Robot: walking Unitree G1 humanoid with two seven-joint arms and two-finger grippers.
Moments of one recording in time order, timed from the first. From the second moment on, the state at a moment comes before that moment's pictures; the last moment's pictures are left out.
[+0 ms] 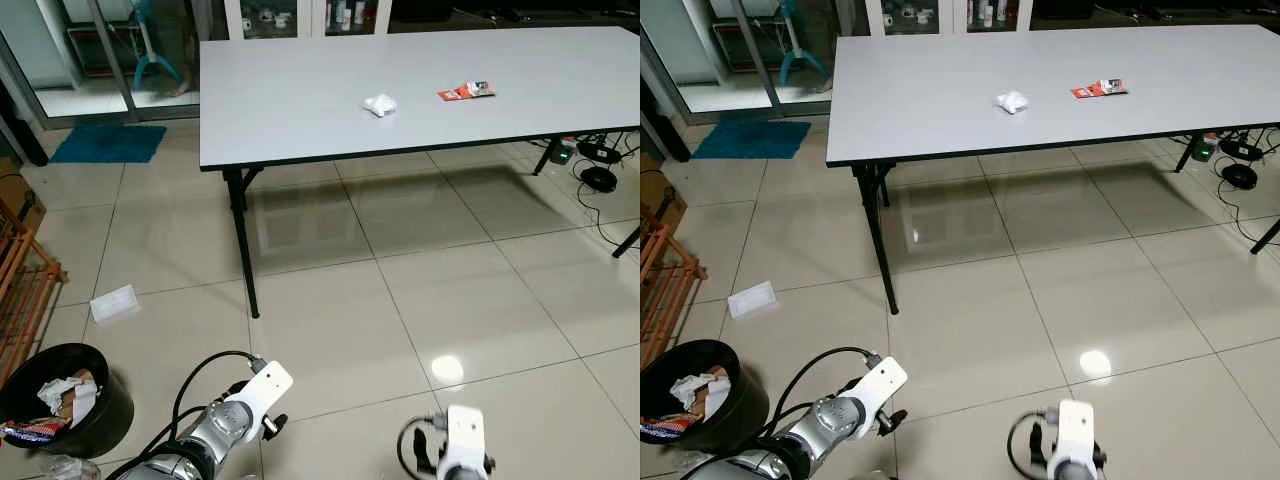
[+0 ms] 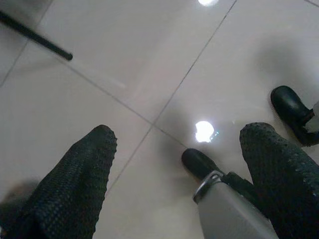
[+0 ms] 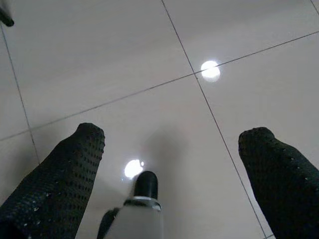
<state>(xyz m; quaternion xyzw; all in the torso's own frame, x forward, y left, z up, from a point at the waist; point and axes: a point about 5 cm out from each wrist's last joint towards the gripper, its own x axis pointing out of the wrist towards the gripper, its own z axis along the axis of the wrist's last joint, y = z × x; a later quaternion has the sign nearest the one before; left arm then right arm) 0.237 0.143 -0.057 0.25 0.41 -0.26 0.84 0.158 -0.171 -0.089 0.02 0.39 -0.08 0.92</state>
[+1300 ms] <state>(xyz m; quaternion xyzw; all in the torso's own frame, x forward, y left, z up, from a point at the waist) 0.232 0.157 -0.061 0.18 0.45 -0.16 0.86 0.159 -0.167 -0.086 -0.05 0.40 -0.05 0.91</state>
